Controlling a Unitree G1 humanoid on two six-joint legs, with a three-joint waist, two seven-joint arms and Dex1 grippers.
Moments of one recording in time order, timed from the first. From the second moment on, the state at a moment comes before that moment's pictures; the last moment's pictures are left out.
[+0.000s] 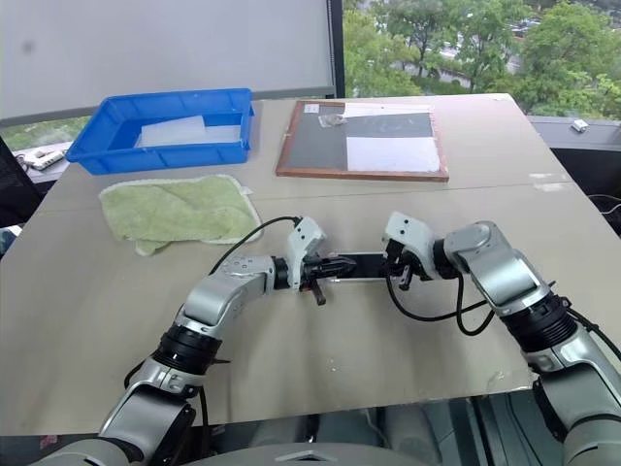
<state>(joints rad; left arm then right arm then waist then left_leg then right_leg) -0.45 0.33 -0.26 0.06 -0.28 0.61 -0.81 -0.61 -0.66 0.43 -0.08 0.10 0.82 1.07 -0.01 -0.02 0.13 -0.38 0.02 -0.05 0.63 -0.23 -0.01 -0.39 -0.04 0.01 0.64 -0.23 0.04</state>
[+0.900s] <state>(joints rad) -0.38 0.31 -0.23 0.05 -0.29 0.62 -0.78 -0.57 -0.43 0.35 0.14 -0.01 0.58 1.12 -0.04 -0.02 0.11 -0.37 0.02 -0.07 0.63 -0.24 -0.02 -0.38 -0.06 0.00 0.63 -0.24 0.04</state>
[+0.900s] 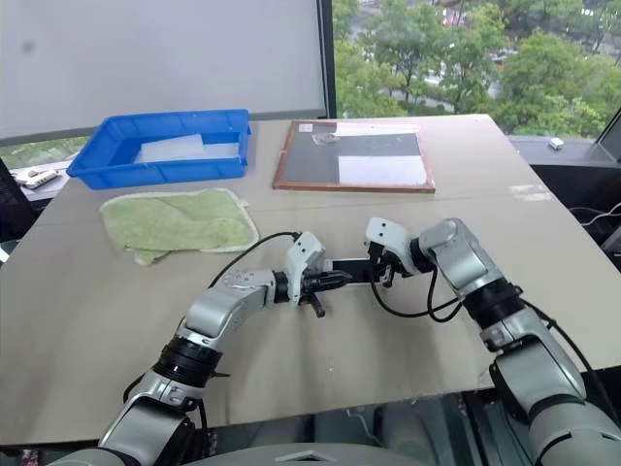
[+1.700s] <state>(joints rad) -0.16 0.50 0.14 -0.31 -0.61 0.63 -0.82 0.05 -0.66 -0.26 -0.57 0.40 0.62 0.92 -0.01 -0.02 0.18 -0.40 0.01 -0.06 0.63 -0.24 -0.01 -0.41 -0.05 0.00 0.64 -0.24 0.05</state>
